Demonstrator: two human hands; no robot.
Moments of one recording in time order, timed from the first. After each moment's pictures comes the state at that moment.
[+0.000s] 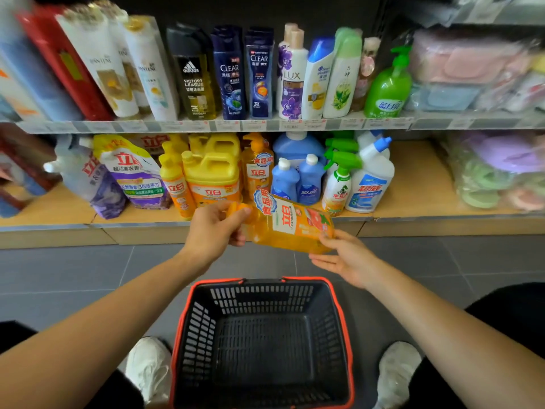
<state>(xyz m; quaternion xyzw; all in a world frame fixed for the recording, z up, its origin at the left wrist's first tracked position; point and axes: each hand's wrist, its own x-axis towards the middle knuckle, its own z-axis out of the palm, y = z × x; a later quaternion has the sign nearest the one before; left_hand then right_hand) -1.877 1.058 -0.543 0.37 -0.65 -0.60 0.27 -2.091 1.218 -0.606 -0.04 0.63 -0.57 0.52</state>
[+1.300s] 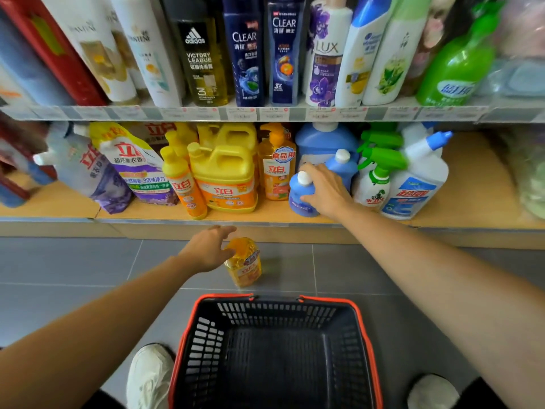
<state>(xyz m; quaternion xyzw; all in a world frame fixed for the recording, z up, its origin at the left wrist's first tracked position) -1.874 0.945 -0.661 0.40 -0.88 -0.23 -0.11 -2.157 1.035 -0.625 -0.55 0.81 -0.19 0.09</state>
